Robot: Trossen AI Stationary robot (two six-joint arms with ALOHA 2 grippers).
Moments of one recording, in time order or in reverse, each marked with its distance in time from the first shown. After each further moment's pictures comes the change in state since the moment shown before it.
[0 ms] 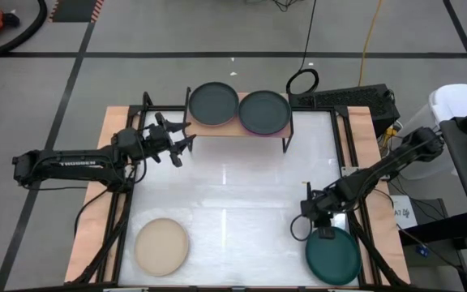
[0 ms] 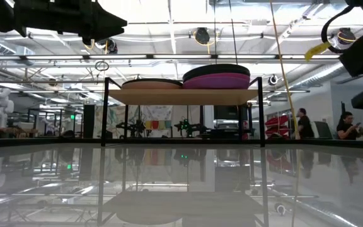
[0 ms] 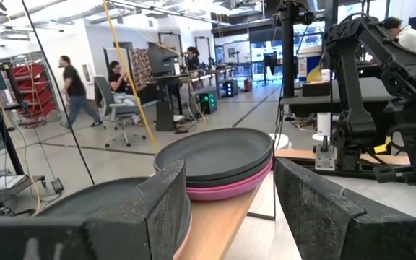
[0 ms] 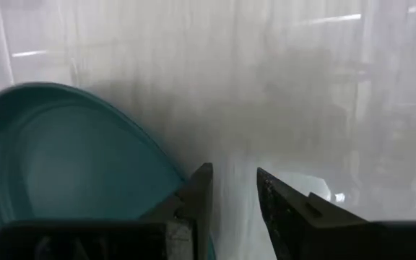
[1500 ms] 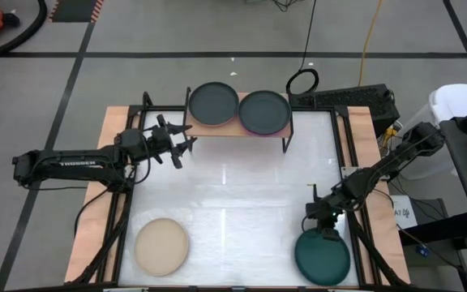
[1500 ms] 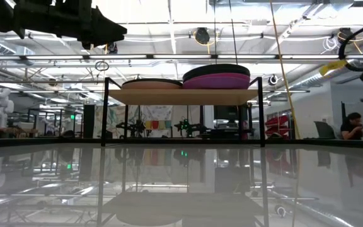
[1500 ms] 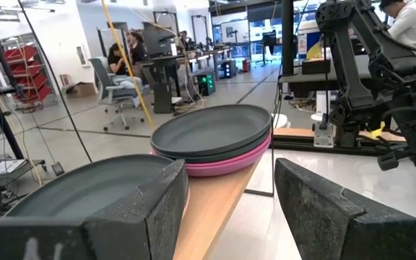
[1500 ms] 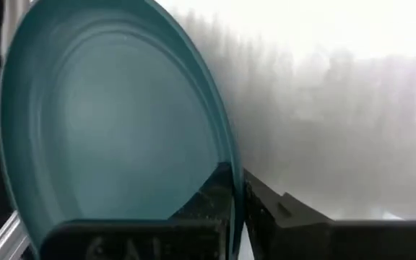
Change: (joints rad) left arm 0.000 0.000 0.000 -0.078 0.000 -0.002; right arm 0.059 -0.072 -0.229 0.291 -0.030 0.134
